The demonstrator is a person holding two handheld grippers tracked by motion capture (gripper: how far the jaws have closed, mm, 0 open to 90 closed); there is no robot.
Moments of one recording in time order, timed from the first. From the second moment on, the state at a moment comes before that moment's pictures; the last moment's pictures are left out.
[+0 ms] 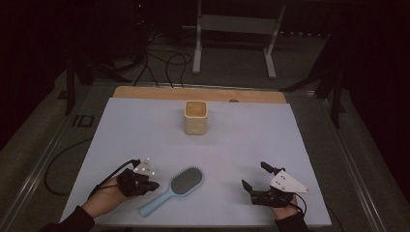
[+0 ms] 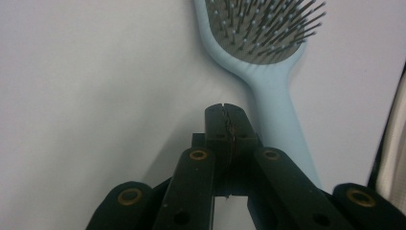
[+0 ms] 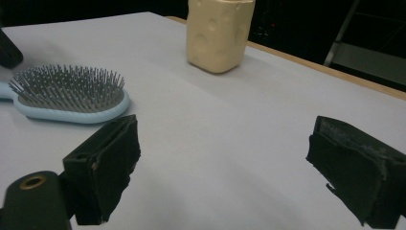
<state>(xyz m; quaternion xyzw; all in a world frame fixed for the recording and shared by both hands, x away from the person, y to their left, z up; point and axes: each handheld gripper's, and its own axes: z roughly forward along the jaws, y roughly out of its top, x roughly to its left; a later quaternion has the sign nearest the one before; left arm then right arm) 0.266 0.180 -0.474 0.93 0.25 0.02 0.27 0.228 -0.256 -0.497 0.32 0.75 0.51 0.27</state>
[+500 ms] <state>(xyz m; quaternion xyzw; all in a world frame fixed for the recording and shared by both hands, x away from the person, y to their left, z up) 0.254 0.163 -0.441 0.92 0.29 0.01 0.27 0.228 -0.256 -0.496 0.32 0.75 0.51 0.27</state>
